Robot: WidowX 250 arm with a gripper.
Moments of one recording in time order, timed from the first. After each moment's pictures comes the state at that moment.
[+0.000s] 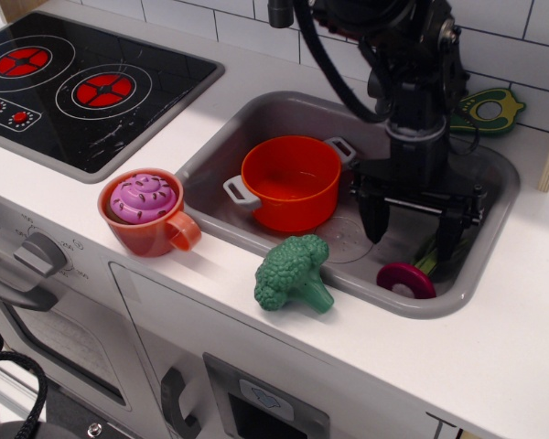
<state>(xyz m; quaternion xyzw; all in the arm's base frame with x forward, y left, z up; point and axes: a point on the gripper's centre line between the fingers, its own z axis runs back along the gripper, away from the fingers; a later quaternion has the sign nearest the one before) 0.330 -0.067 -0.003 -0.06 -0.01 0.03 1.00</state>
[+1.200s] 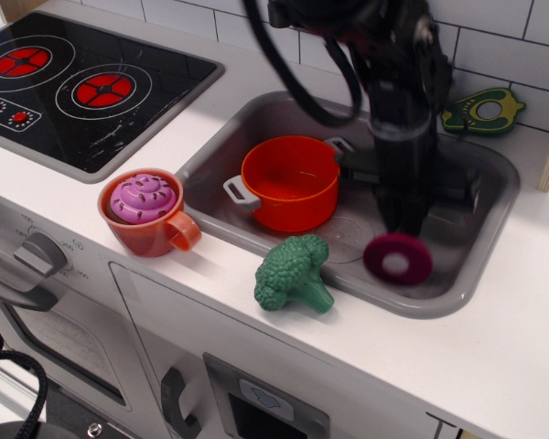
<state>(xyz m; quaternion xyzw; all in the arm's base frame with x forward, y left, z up) 0.328 -0.067 0.040 -0.07 -0.13 0.06 0.99</state>
